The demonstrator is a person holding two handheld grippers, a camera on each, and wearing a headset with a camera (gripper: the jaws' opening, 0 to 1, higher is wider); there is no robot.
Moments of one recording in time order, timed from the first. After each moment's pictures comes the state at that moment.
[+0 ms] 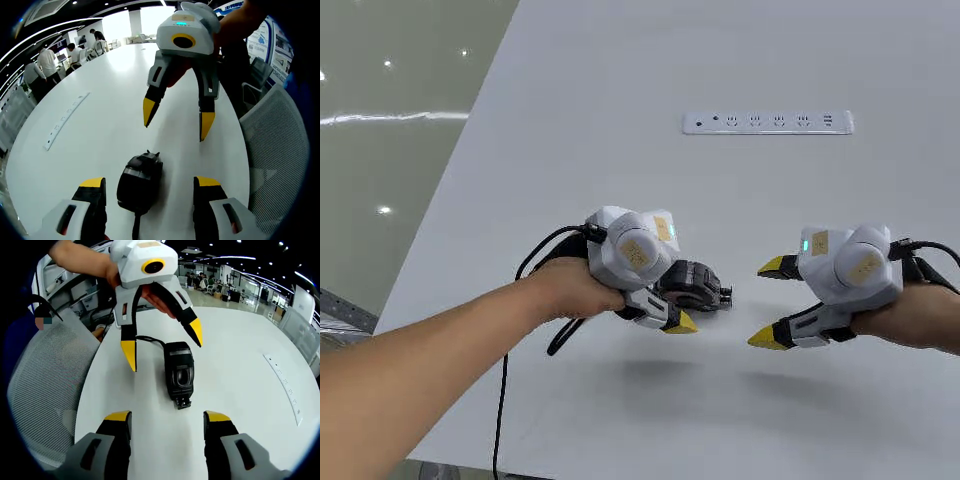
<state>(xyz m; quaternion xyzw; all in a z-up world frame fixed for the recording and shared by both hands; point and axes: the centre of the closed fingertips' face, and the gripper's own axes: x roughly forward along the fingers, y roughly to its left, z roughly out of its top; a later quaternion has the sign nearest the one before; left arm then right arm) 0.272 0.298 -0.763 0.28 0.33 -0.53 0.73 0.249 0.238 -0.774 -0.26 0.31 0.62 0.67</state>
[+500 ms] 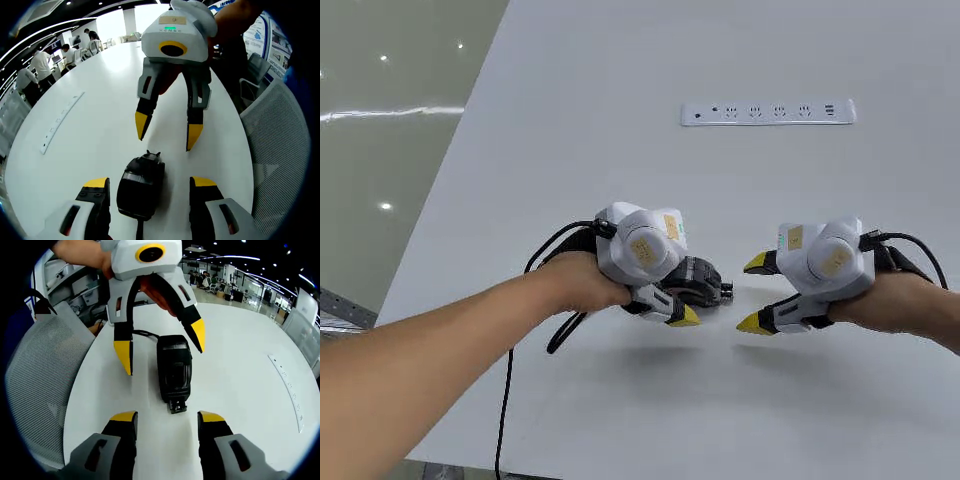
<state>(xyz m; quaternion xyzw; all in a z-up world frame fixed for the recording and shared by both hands) 0.276 0.292 -0.773 0.30 0.33 -0.54 0.71 0.262 0.249 -0.797 -0.28 0.31 0.62 0.67</state>
